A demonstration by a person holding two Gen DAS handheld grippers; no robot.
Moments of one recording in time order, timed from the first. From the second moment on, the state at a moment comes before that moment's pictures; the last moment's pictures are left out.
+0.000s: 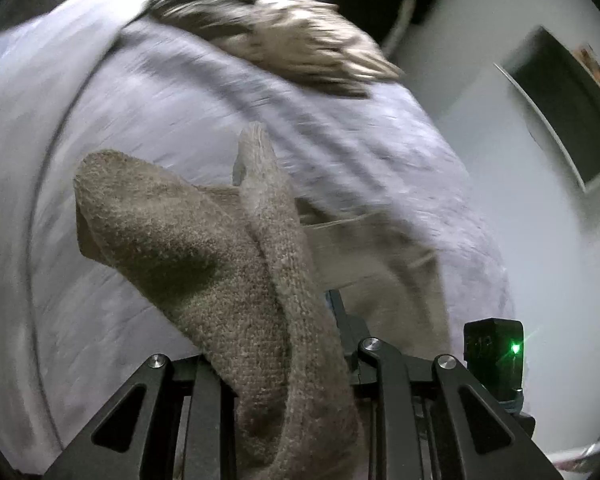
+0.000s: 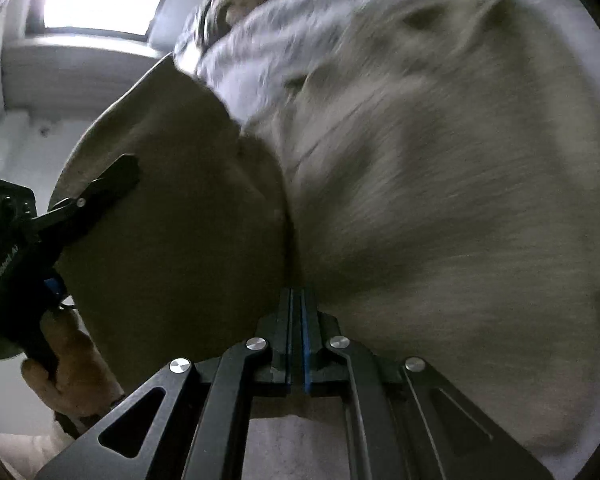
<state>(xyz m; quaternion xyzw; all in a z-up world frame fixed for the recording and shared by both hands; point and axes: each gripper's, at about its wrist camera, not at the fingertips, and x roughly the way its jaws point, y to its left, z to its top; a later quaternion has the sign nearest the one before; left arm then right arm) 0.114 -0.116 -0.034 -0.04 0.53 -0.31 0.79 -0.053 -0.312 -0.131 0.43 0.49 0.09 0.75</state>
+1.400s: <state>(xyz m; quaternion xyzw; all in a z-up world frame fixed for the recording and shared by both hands) 0.066 -0.146 -0.093 0.03 0.57 -0.17 0.80 -0.077 -0.427 -0.141 0.42 0.50 0.02 0.76</state>
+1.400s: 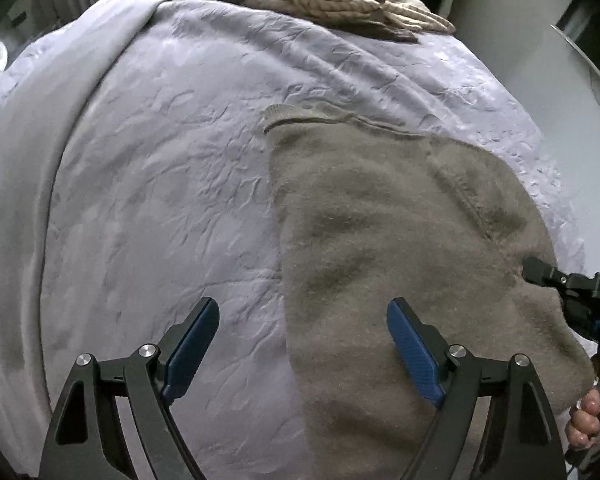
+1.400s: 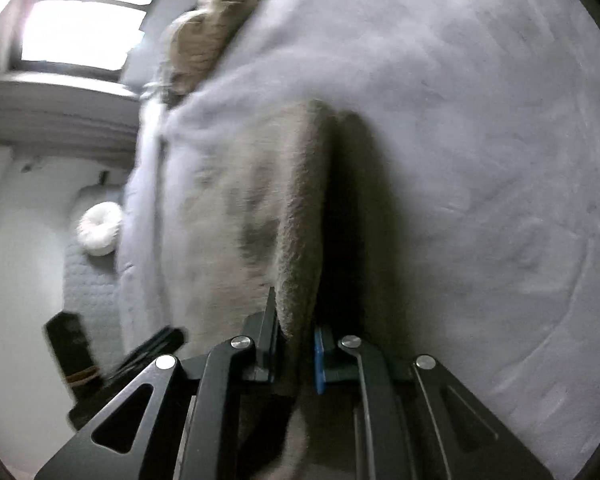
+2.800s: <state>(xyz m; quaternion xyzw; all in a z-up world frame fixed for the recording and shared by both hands) 0.021 -0.127 -0.137 0.10 0.64 -0.21 0.73 -0.126 -0.383 -0.073 0.33 0.53 0.05 0.78</state>
